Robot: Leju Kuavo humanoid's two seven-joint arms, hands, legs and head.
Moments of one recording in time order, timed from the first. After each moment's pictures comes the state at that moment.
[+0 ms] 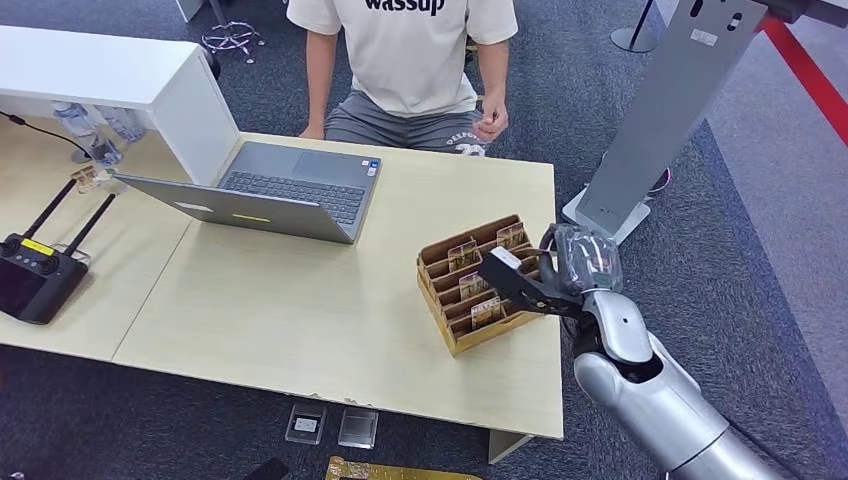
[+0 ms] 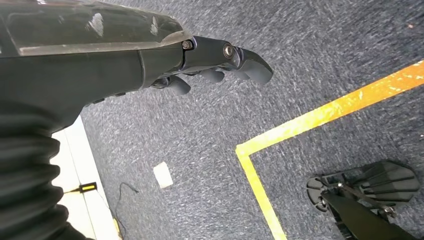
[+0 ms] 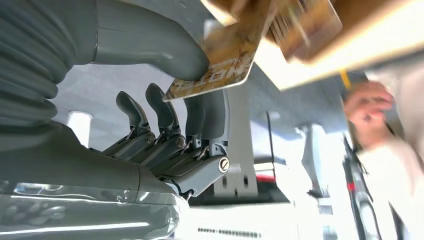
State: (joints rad) left arm -0.15 0.10 -1.34 -0.20 1.08 0.04 0.12; right arm -0.65 -0.23 0.89 -1.31 0.80 -0.19 0.49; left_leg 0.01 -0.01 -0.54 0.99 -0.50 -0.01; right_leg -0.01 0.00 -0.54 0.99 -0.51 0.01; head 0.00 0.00
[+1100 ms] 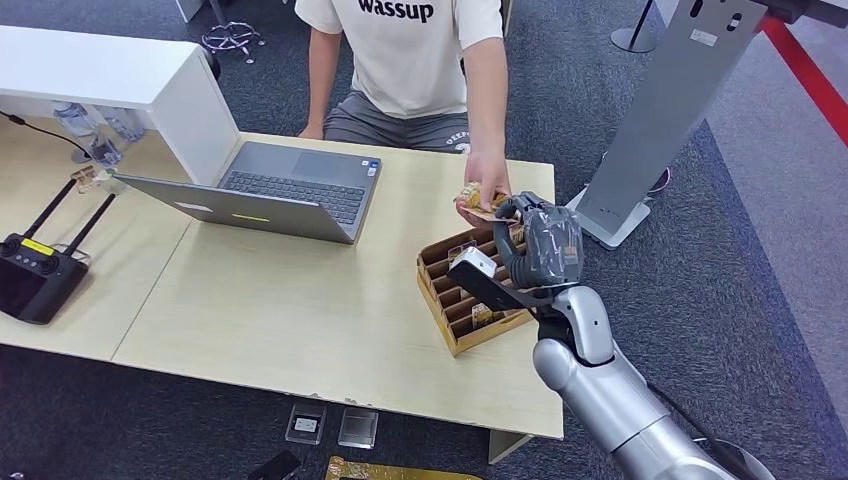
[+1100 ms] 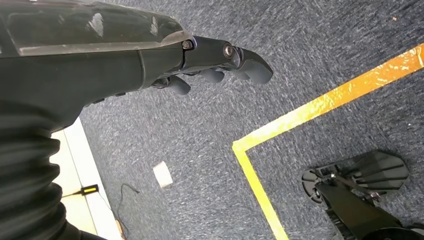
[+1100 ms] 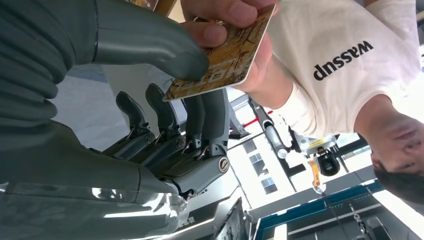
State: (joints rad) left arm -0.19 0.08 -1.34 -0.20 1.04 0.02 0.16; right arm -0.66 -0.02 0.81 -1.03 0.75 -0.65 0.00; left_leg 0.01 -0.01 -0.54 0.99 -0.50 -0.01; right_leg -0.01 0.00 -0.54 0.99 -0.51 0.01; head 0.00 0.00
